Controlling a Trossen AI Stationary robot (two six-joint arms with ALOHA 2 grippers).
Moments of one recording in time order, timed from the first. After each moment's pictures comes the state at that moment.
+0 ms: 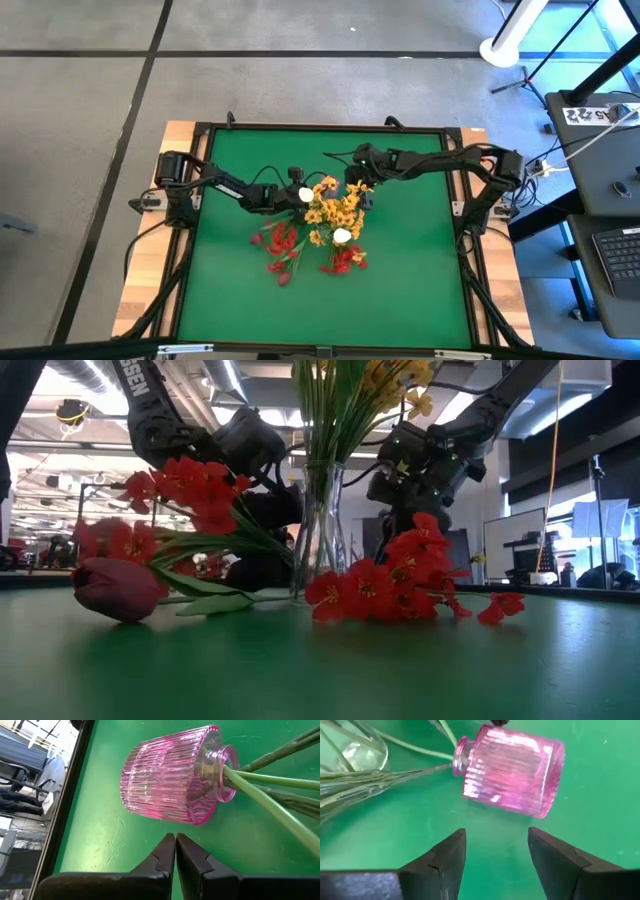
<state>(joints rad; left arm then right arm) 0.09 1.86 0.74 0.39 -0.52 0.44 -0.36 1.70 0.92 -0.14 -0.27 -0.35</state>
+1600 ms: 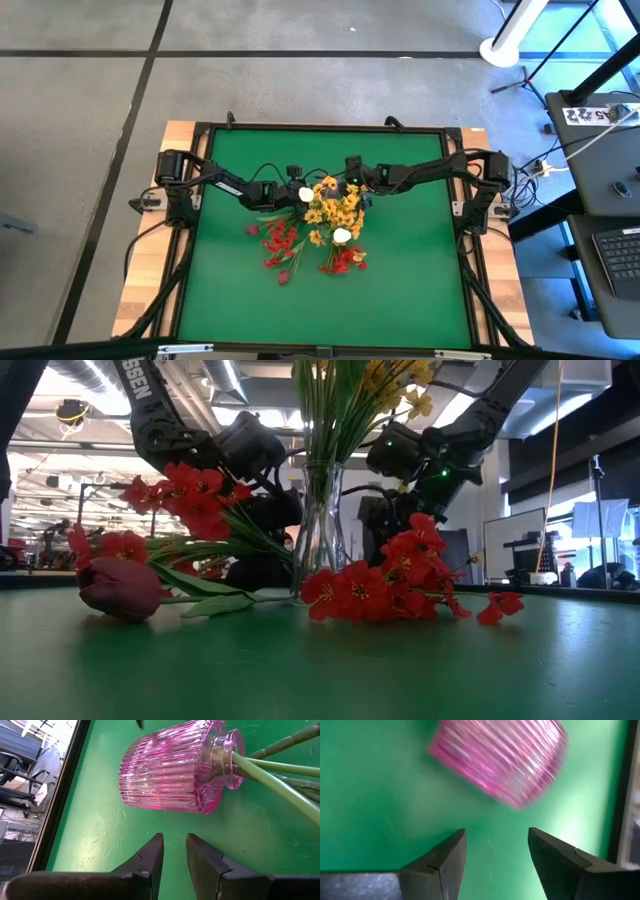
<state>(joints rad) 0.12 1.86 0.74 0.37 -0.50 0.42 -0.24 1.79 0.92 -0.04 0.24 -0.74</state>
